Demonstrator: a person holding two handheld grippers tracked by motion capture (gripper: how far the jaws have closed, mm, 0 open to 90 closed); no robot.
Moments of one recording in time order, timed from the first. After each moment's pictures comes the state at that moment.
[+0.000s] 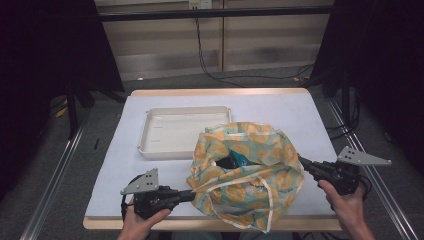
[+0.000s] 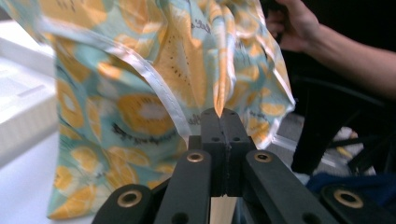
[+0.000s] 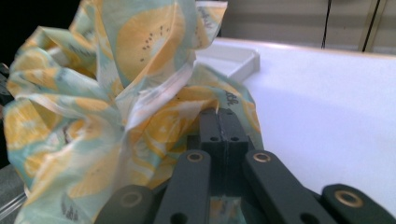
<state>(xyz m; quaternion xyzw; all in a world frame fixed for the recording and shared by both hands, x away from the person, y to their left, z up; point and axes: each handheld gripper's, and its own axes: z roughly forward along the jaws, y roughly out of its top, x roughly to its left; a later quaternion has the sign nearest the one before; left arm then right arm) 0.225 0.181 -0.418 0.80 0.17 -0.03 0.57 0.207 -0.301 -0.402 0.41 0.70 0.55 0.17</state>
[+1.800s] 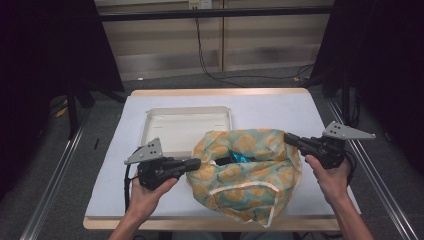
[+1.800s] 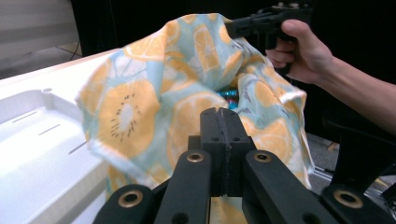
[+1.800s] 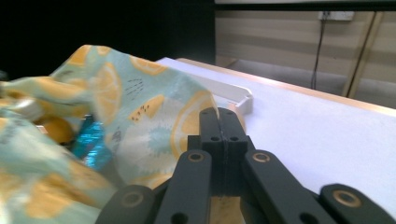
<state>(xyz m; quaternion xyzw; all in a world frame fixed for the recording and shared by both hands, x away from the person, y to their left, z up) 0.263 0.165 -0.366 0.78 0.19 0.02 0.59 0.258 -0.277 -0.371 0.39 0.70 0.56 0.21</state>
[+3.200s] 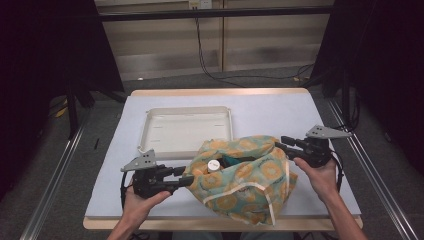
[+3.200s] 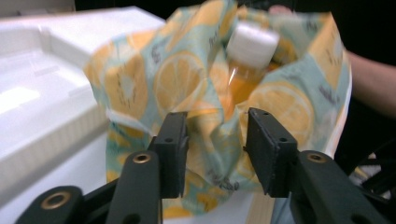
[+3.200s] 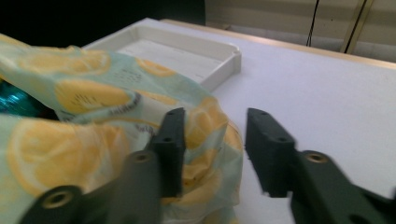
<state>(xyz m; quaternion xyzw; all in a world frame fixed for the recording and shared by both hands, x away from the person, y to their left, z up) 0.263 0.188 -0.400 0.78 0.22 -0.01 0.58 0.281 -0.274 -0.409 0.42 0.73 0.51 0.19</state>
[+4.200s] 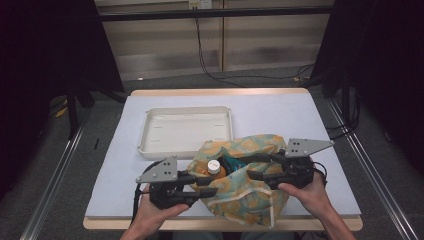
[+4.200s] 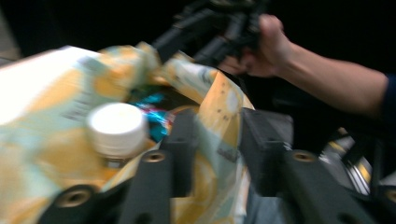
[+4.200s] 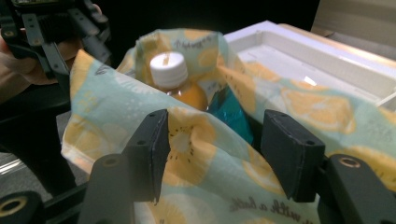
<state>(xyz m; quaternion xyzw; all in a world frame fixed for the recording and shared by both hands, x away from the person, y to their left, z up) 0.227 0.132 -0.372 0.81 0.09 -0.04 0.58 0.232 -0.201 -0.369 0.27 0.79 0.55 0.09</state>
